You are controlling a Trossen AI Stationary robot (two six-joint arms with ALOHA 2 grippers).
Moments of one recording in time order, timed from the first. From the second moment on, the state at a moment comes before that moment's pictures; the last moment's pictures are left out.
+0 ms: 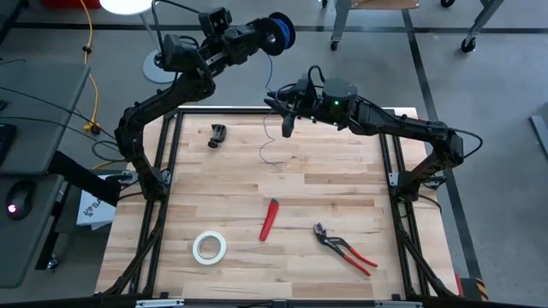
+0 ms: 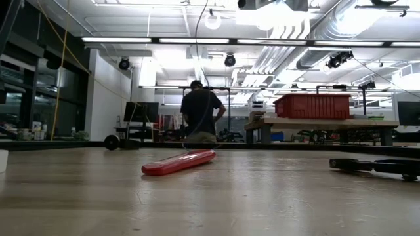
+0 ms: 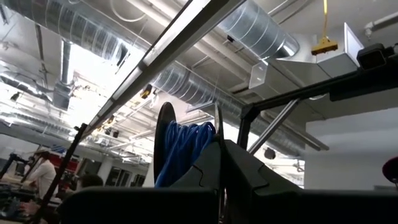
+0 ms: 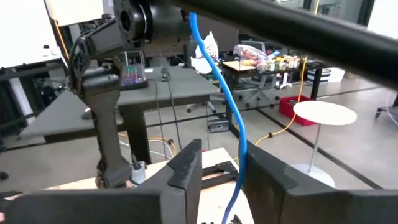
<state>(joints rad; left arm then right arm) 0.50 1.73 1.94 0.80 0.61 -1.02 -0.24 1.57 1.56 -0.02 0.07 0.02</state>
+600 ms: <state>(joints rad) 0.54 1.73 1.94 0.80 0.64 -0.98 -0.24 1.55 1.56 -0.04 0.08 0.00</state>
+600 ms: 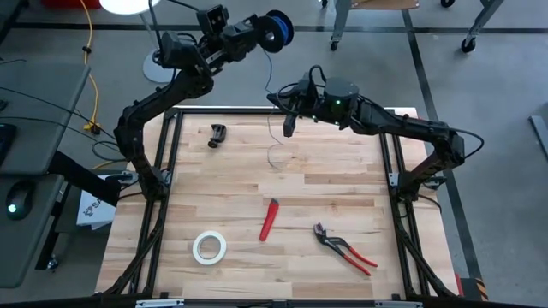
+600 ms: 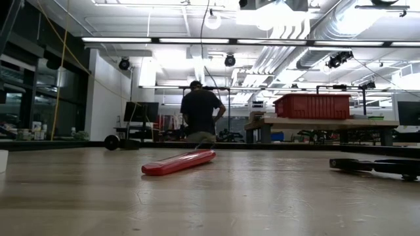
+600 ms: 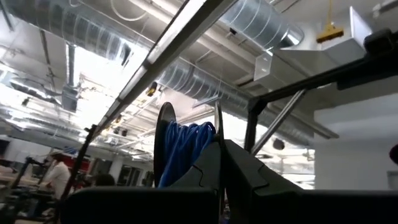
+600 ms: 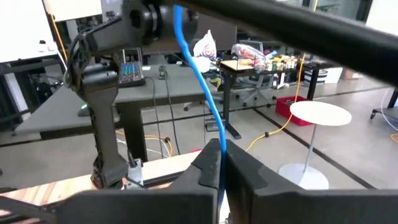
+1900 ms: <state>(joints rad) 0.75 1.66 1.94 -0.06 0.81 -0.67 -0.29 1.28 1.56 -0.32 0.05 0.03</state>
